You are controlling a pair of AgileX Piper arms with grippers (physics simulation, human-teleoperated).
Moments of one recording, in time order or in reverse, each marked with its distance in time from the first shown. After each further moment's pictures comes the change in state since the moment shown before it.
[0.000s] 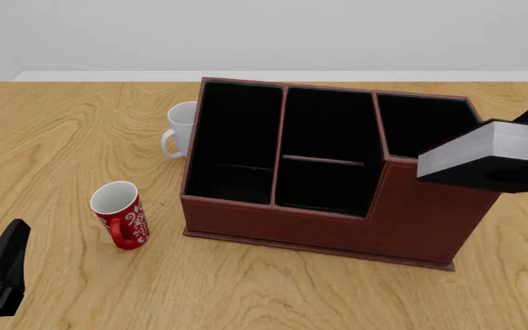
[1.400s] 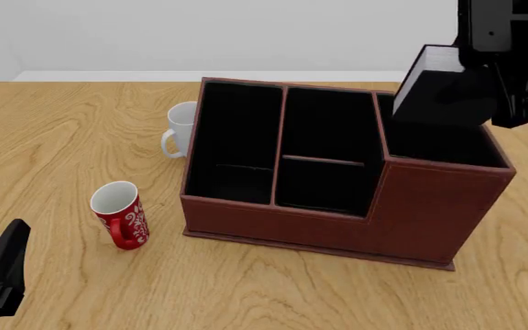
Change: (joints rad) left arm 0.000 0.000 0.000 0.000 0.000; right arm -0.123 0.426 -0.345 0.000 -0.082
